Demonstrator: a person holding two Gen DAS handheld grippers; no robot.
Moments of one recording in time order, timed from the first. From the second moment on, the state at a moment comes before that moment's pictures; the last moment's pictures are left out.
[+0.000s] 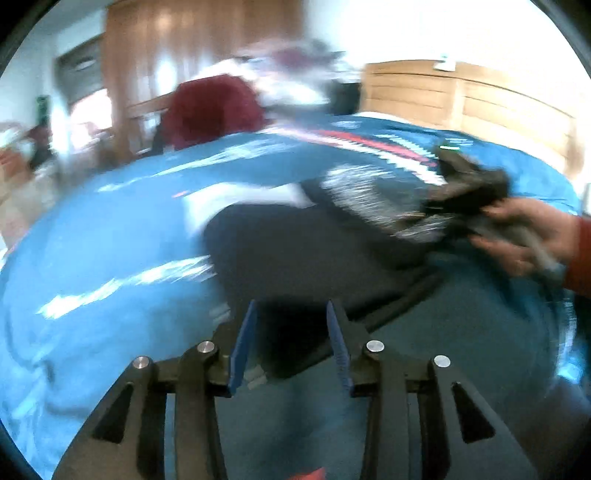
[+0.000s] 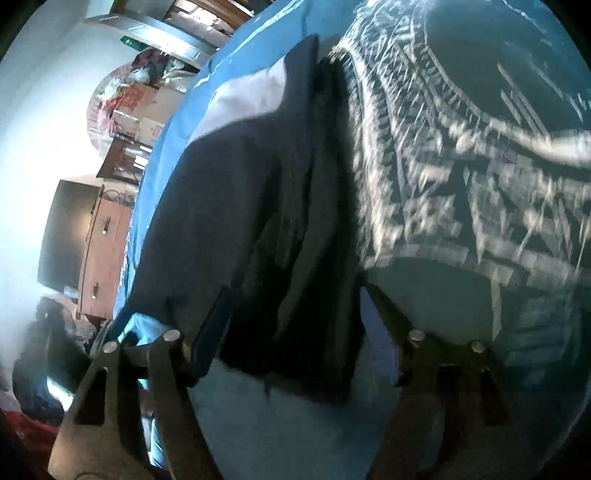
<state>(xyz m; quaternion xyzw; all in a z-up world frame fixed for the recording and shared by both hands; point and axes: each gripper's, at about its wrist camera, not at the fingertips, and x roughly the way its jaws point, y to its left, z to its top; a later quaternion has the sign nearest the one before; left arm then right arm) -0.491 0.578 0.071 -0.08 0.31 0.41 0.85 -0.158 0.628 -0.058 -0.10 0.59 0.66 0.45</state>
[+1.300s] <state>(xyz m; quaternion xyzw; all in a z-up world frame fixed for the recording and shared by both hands) -0.498 0.604 0.049 -0.05 0.35 0.41 0.84 -0.174 0.580 -0.040 -0.15 0.47 0.66 0.57</state>
